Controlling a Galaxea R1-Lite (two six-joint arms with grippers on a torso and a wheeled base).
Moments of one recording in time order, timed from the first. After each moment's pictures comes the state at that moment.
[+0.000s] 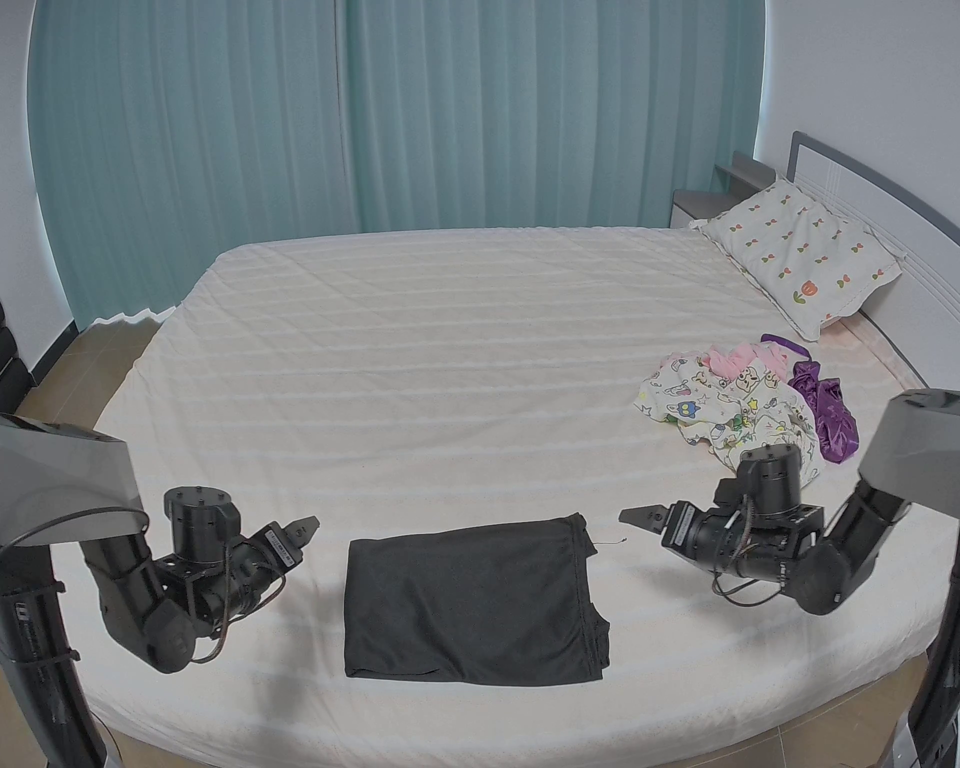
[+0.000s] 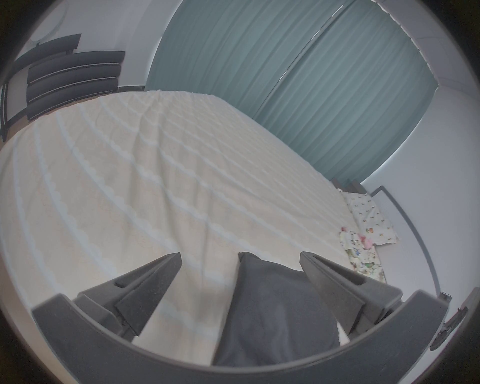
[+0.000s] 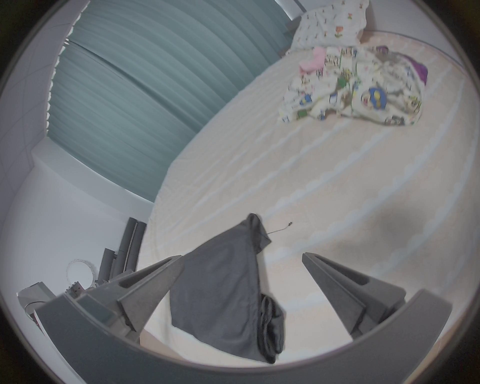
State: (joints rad) left arm -0.21 2.16 -0.38 -1.26 0.10 -0.73; right arm 0.33 2.15 -0.62 -0.98 0.17 0.72
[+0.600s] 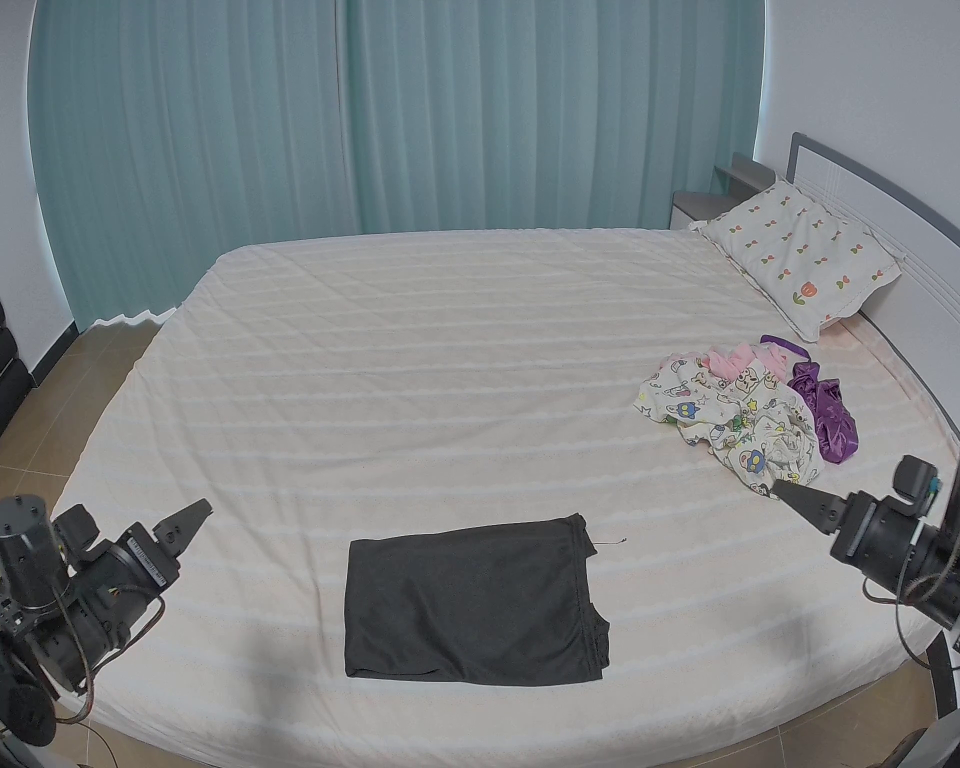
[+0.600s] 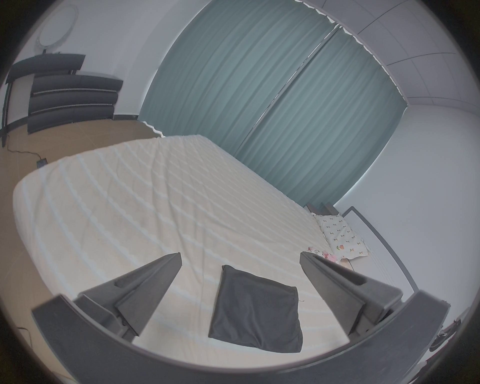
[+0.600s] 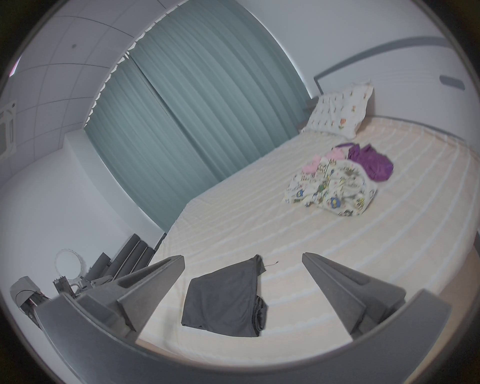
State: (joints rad) left arm -0.16 1.37 -0.07 -1.00 0.07 -0.68; right arm 0.30 1.31 -0.22 -0.84 0.02 0.55
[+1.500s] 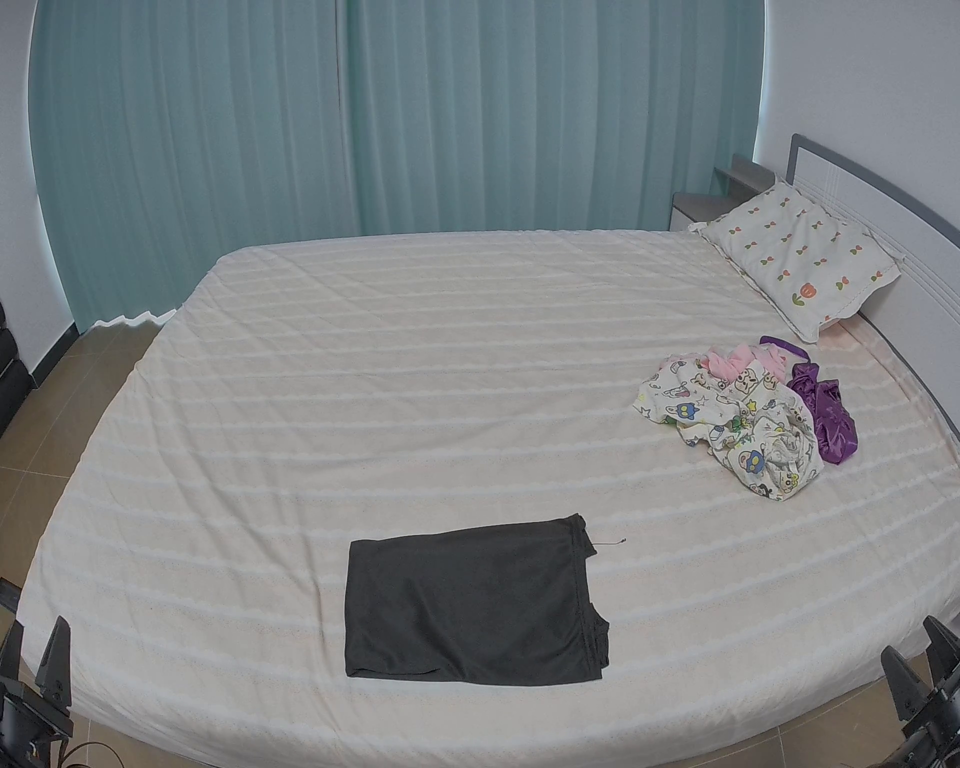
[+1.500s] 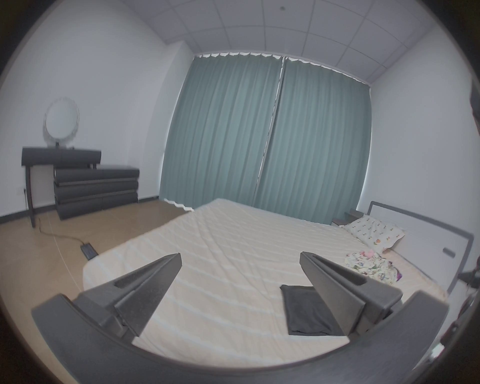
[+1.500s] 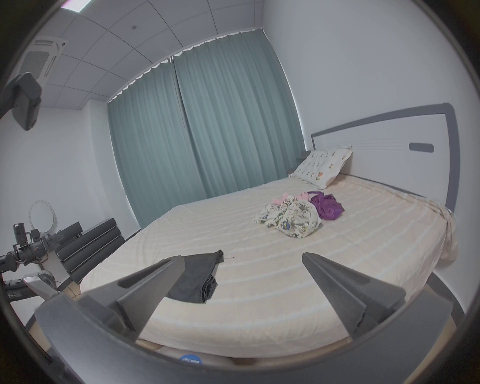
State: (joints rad) left arm -0.06 0.16 -0.09 -0.05 0.27 -0.27; right arm 0.14 0.18 -0.02 -0.06 0.00 0.23
